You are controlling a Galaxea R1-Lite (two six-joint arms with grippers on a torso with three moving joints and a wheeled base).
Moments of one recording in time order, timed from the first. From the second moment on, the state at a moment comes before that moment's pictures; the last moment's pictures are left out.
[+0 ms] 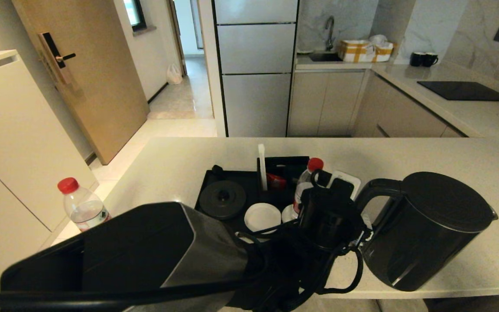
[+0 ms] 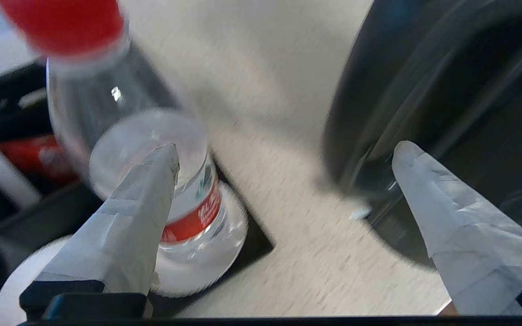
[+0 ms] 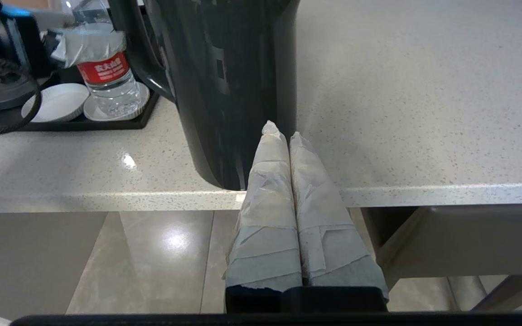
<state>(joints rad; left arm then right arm) -1.04 2.30 -1.40 -0.75 0.40 0.02 0.00 0.00 0.00 0.00 -0.01 0.01</state>
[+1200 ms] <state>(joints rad) -1.10 2.28 -1.31 -0.79 0.42 0.00 0.00 0.00 0.00 0.00 -0.01 0.01</state>
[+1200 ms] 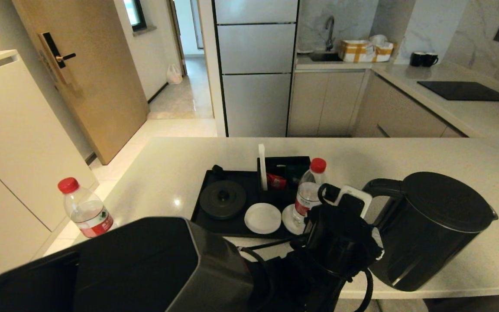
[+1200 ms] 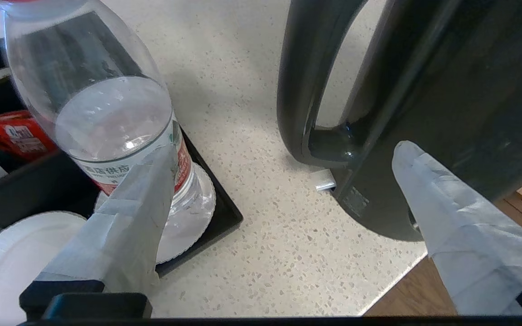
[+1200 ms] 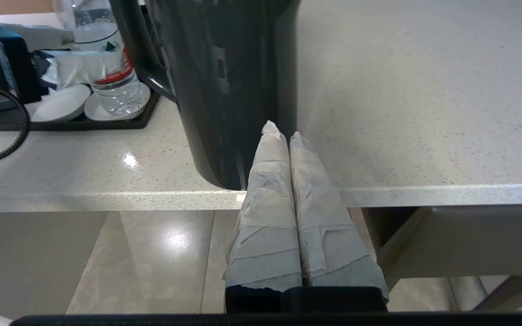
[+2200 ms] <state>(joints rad) -1.10 2.33 -1.40 -0.76 0.34 0.00 0.00 0.00 0.00 0.00 -0.01 0.01</state>
